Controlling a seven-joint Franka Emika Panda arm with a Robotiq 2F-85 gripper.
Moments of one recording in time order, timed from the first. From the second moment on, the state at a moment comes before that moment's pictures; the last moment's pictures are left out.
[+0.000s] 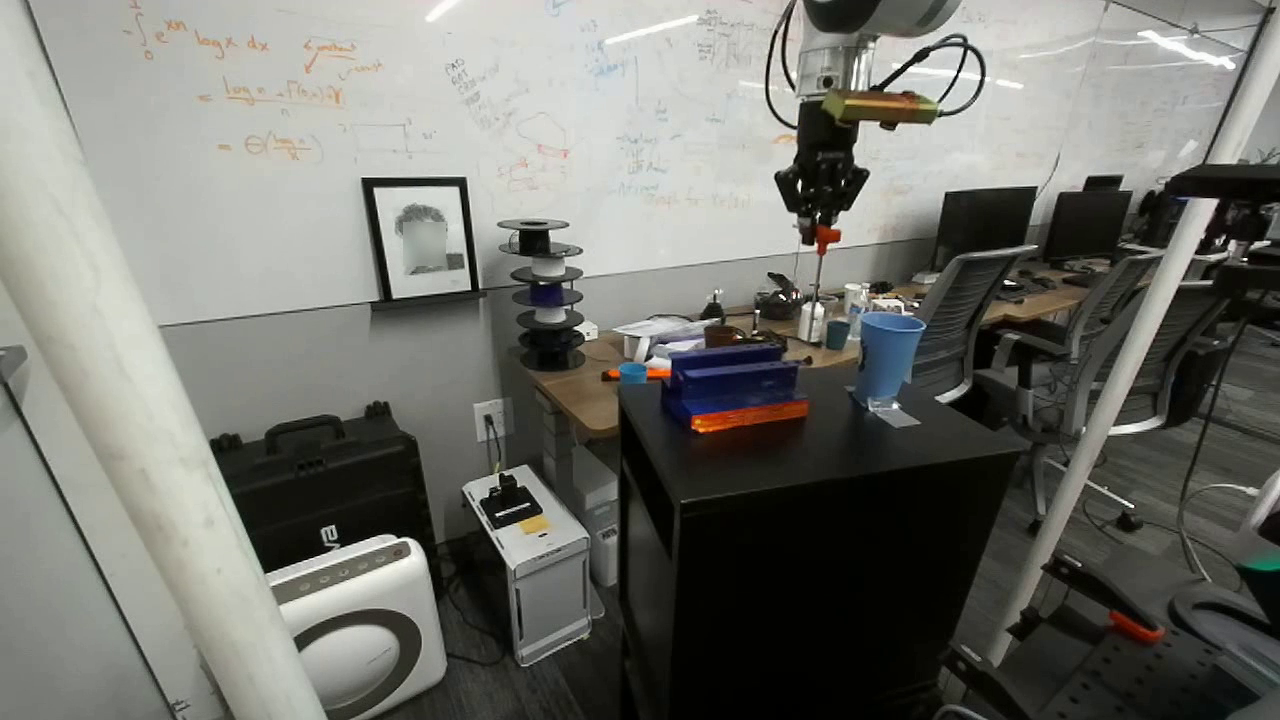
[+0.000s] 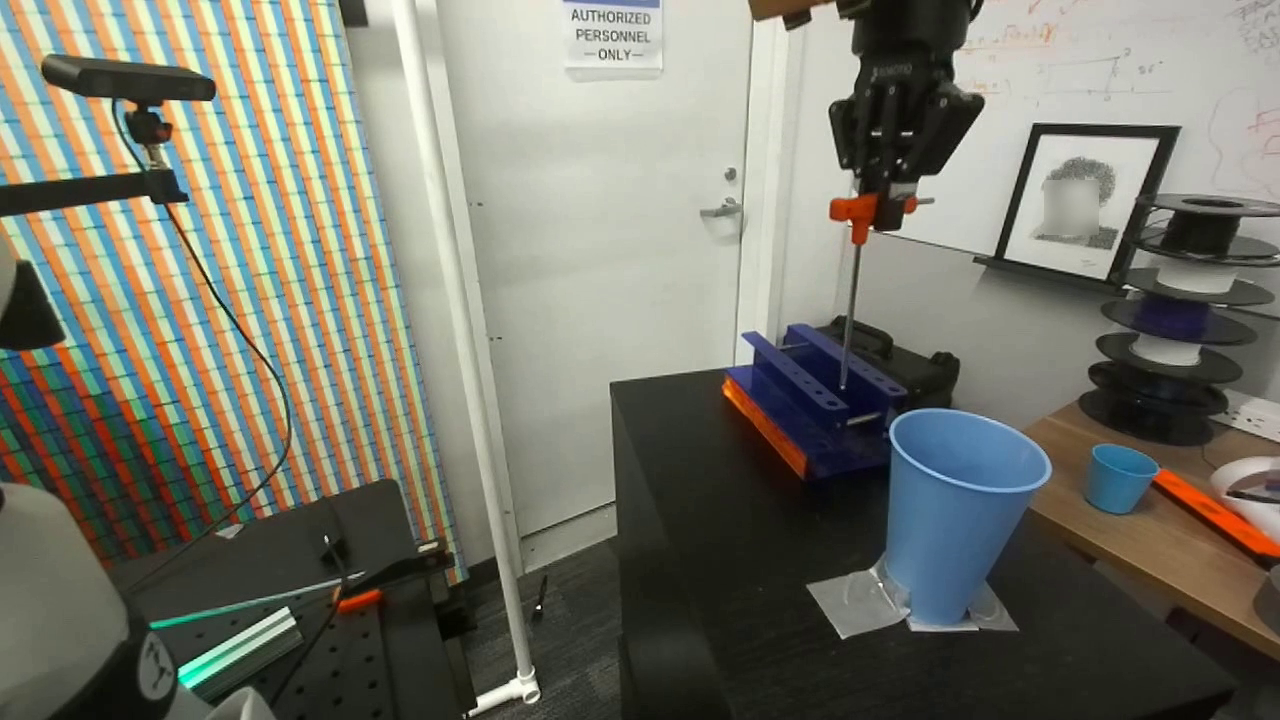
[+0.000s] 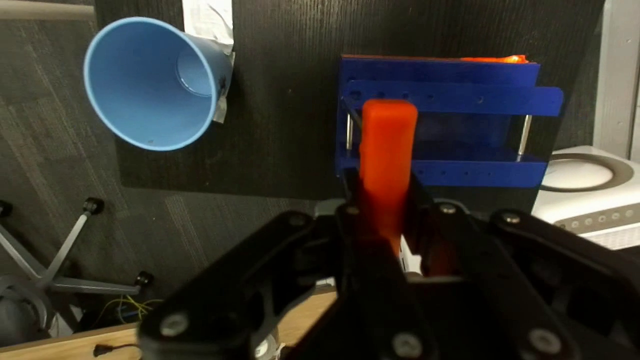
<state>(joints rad) 0.02 0.11 -0.04 -1.80 -0.06 1.89 0.20</state>
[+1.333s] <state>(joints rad) -0.10 0.18 -0.11 -1.88 -0.11 1.90 0.22</state>
